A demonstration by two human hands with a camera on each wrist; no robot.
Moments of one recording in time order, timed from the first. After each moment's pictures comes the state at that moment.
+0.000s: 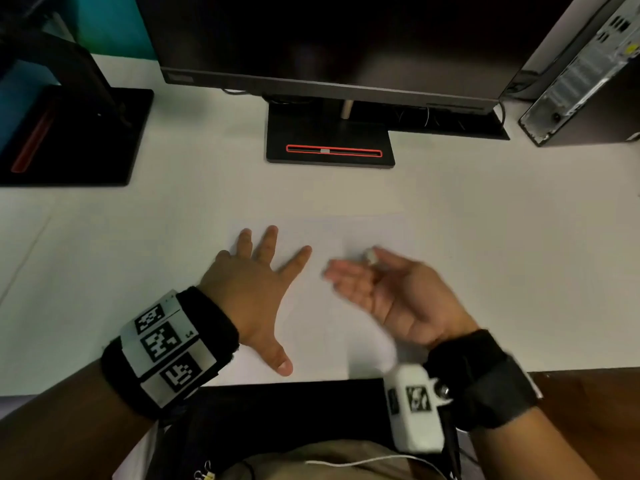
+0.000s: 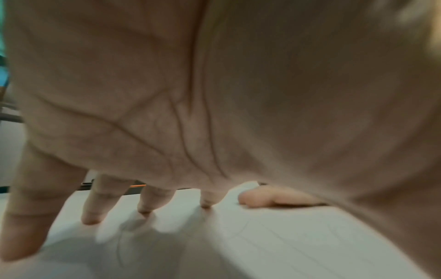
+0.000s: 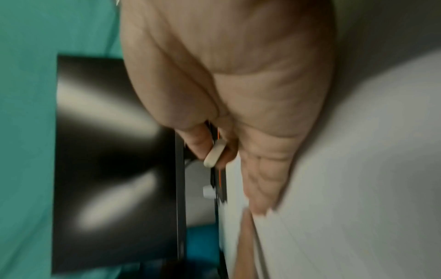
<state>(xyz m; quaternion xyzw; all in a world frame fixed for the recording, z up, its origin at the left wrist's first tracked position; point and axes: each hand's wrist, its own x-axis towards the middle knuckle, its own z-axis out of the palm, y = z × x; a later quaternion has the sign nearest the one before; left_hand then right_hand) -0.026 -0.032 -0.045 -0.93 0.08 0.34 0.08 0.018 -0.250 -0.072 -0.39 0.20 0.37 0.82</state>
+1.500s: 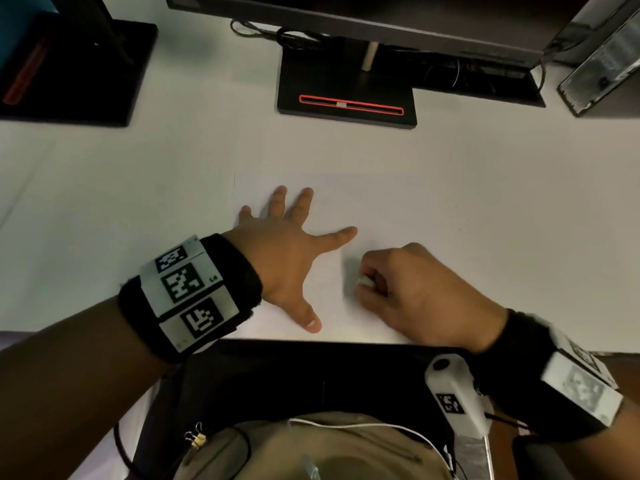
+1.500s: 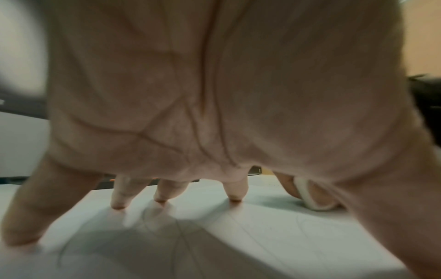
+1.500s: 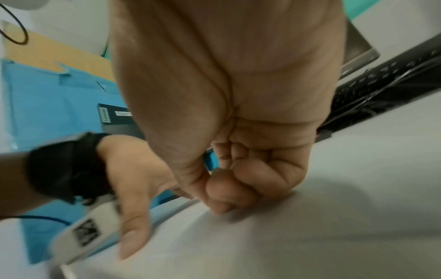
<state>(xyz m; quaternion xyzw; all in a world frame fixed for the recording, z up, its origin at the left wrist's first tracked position) -0.024 -0.057 -0.044 -0.93 0.10 0.36 0.02 -0.012 -0.263 -0.048 -0.89 -0.35 0.20 0.19</state>
